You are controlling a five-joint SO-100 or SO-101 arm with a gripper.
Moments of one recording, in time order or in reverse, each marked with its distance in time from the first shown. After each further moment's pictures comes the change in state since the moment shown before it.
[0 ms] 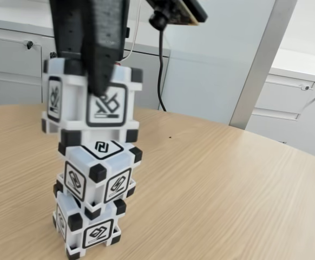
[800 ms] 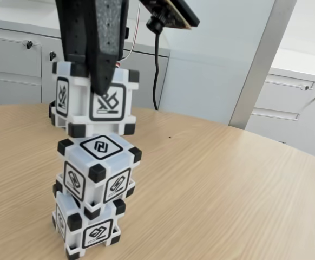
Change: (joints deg) arm 0.0 9.7 12.4 0.0 1.6
